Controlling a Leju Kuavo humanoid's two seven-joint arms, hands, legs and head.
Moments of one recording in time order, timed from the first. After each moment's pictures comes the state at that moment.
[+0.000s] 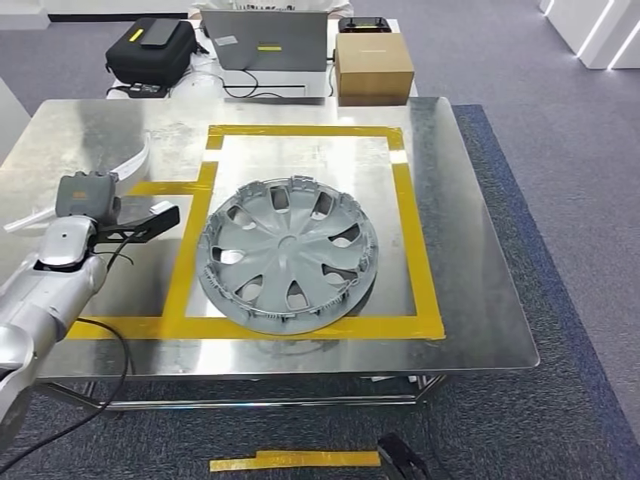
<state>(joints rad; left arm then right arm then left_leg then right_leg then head) -0.92 0.23 -0.36 -0.32 -1.41 0.44 0.10 -0.21 0.15 -0.40 -0.19 0.80 0.15 0.15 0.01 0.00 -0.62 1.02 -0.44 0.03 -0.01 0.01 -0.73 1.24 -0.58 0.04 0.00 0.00</state>
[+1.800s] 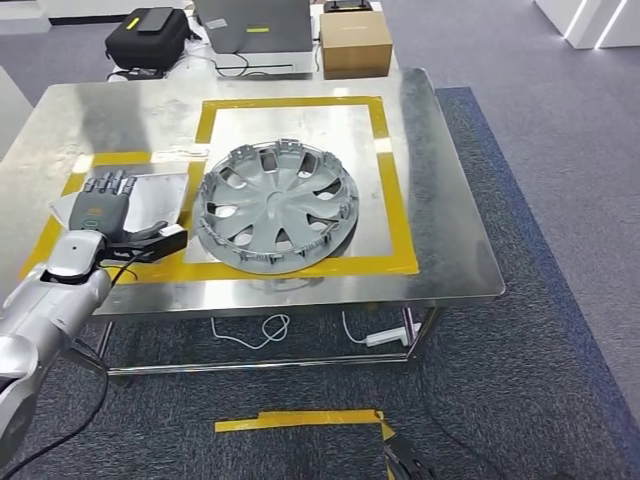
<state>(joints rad) -0.88 0.21 -0.33 -0.30 -1.48 0.39 0.04 -0.20 0.13 -0.43 -0.19 0.82 0.16 0.14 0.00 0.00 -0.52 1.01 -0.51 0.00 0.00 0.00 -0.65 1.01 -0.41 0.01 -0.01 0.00</state>
